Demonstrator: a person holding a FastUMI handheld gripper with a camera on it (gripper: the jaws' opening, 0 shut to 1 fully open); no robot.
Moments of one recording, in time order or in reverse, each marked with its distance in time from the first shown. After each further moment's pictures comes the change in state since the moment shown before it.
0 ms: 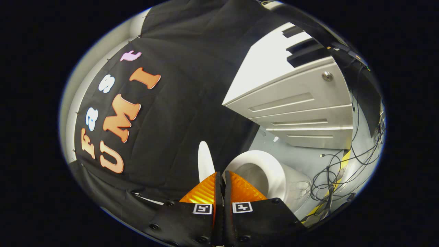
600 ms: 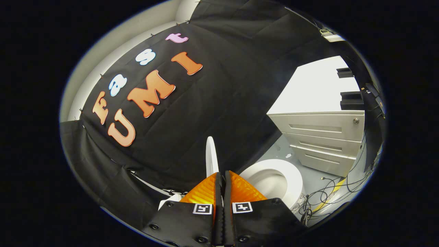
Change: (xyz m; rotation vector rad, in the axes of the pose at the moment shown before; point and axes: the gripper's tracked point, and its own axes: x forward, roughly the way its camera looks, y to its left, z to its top) arm -0.031 0.120 -0.023 -0.286 -0.030 0.089
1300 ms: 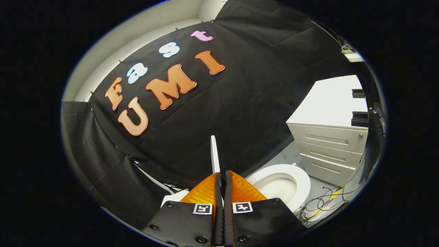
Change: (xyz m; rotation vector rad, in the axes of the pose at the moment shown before) arm -0.018 0.081 -0.015 -0.160 -0.019 0.047
